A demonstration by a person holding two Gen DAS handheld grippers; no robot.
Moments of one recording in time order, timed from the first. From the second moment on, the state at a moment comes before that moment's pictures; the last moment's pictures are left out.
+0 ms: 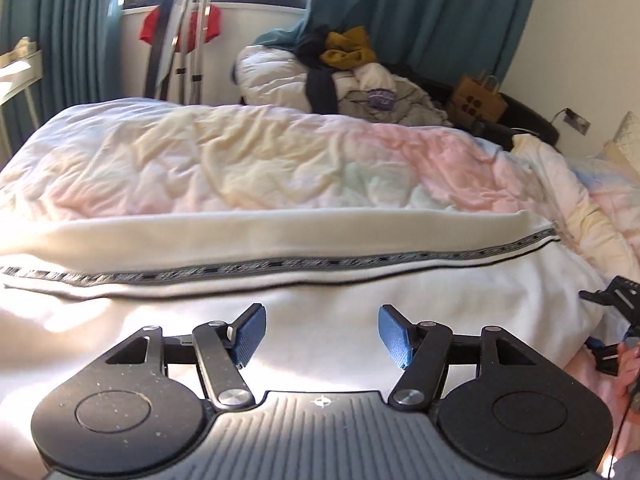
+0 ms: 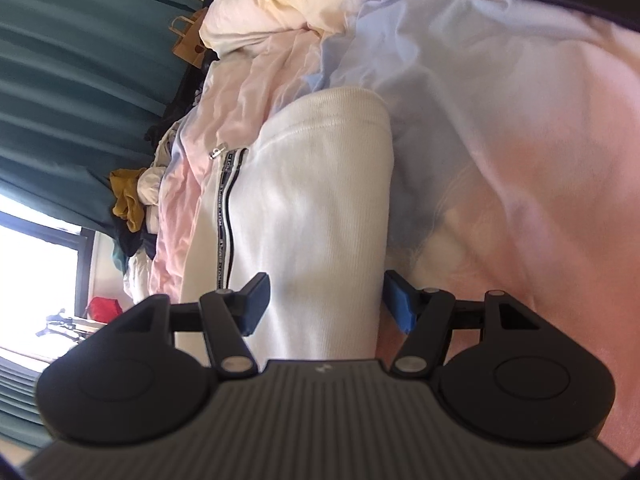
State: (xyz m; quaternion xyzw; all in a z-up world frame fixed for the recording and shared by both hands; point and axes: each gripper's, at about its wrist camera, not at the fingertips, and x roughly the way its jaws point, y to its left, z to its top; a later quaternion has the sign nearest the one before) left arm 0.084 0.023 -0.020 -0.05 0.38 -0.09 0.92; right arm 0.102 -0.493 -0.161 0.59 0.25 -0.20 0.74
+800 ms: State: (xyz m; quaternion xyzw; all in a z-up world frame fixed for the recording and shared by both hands) left arm 0.068 0.067 -0.048 -0.13 0.38 -0.06 0.91; right arm 0.154 -0.515 -0.173 0.60 0.21 -0.08 0.77
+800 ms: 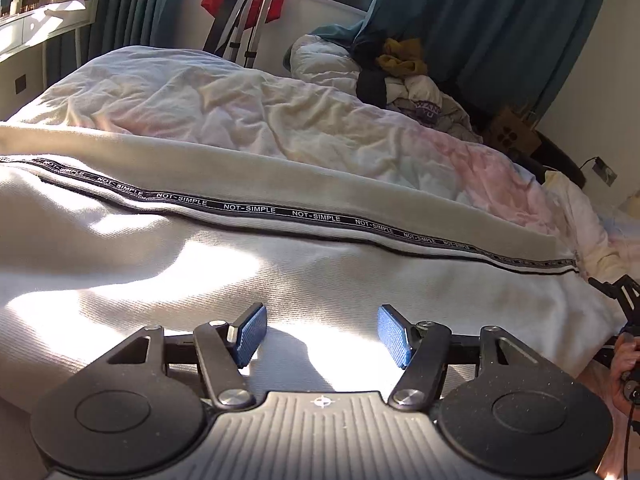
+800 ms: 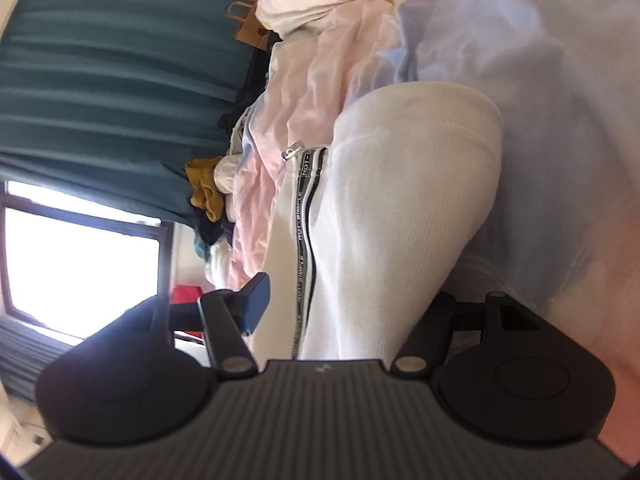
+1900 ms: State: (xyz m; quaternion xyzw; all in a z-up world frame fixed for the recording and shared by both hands) left arm 0.053 0.171 0.010 -0.29 0.26 -0.03 0.92; right arm 0.124 -0.195 0.027 0.01 0.08 0.12 0.99
